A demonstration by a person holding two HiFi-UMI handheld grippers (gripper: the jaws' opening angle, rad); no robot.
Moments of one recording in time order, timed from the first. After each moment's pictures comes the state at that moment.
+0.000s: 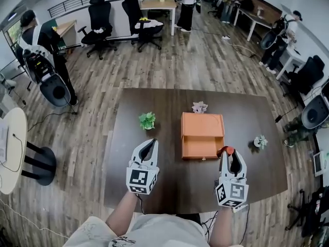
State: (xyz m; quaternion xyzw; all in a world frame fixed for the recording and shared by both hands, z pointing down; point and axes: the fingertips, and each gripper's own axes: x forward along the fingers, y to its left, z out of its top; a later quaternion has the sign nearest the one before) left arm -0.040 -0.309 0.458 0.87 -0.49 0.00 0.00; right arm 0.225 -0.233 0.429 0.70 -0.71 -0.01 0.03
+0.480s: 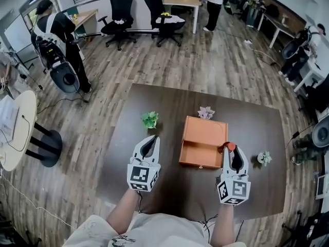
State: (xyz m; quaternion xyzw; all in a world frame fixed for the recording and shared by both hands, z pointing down) left arm -0.014 -0.339 0.457 0.83 -0.56 0.01 0.01; right arm 0.254 -0.308 0.428 0.64 -0.77 0.00 0.02
